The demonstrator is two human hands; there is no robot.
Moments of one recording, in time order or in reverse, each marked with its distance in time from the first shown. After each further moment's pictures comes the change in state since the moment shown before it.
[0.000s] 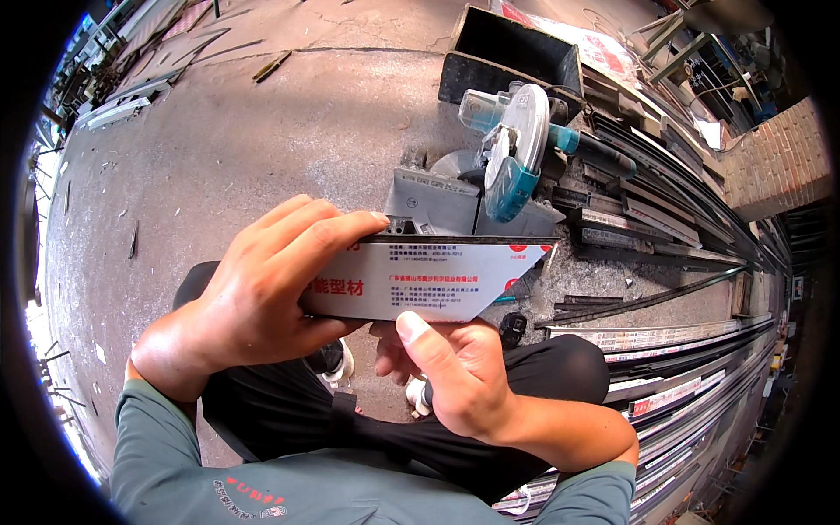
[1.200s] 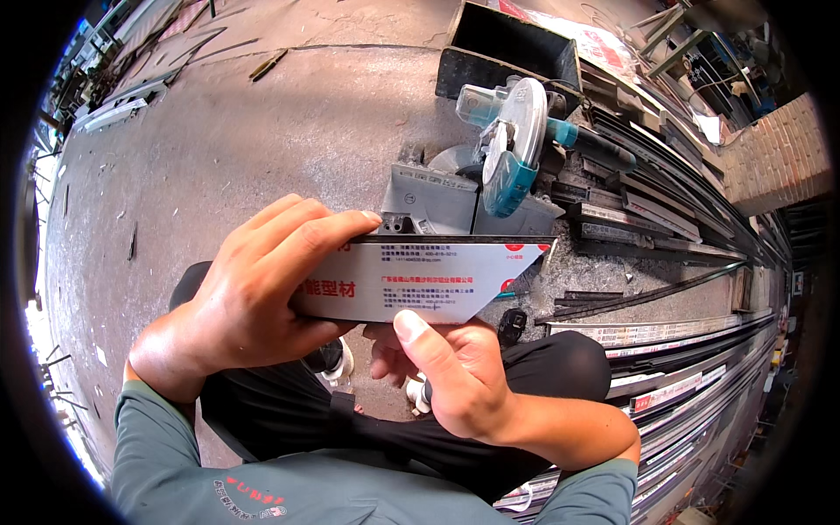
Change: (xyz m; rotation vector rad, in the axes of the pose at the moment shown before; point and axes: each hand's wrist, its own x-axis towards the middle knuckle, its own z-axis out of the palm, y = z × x) left_hand 0.000 0.002 -0.001 -0.006 -0.001 0.006; right_hand -0.001 -0.001 -0.002 0.016 -0.019 0.009
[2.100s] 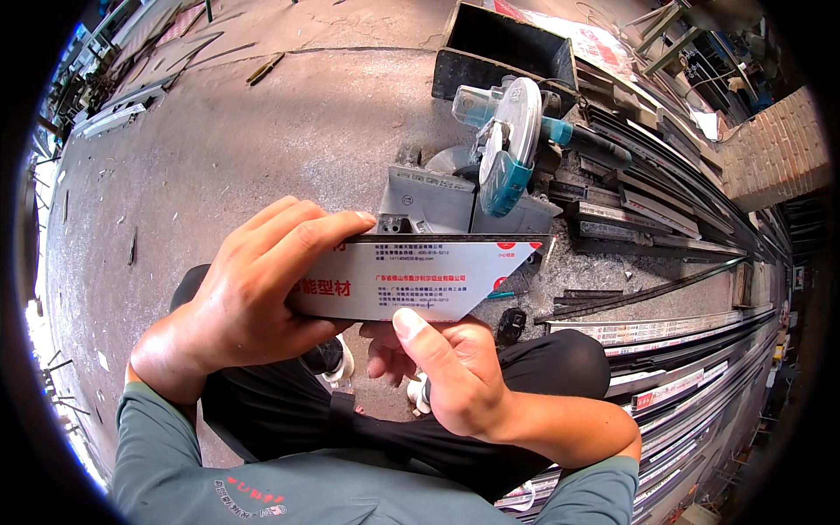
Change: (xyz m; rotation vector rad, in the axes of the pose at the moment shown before) left_hand 0.001 0.000 0.000 0.000 -0.013 0.003; right_hand -0.002 -0.002 0.001 0.029 0.010 0.029
